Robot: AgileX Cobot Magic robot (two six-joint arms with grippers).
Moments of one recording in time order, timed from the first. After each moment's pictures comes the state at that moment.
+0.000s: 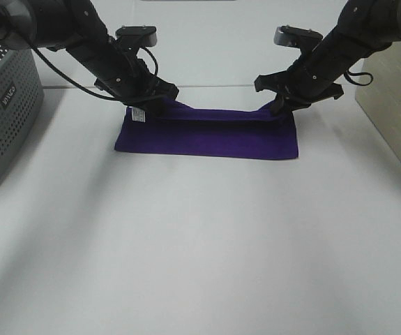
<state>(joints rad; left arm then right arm) -0.31 2.41 -1.97 -0.45 0.70 0.38 0.16 2.30 -1.74 0.45 0.63 -0.32</state>
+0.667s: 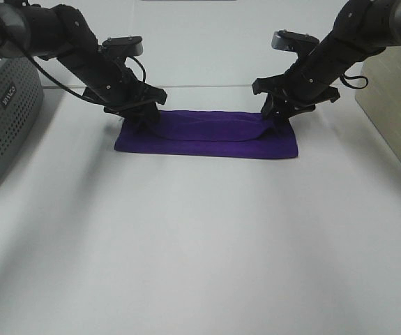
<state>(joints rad) -0.27 2.45 -1.98 -0.45 0.71 0.32 0.16 2.33 -1.77 0.45 0.64 -0.32</state>
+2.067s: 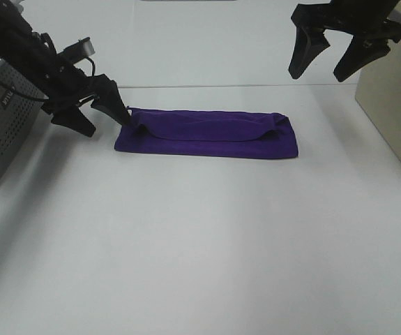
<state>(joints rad) -0.05 2.49 -2.07 -0.66 1.16 0.47 0.16 1.99 -1.81 0.29 1.22 -0.17</state>
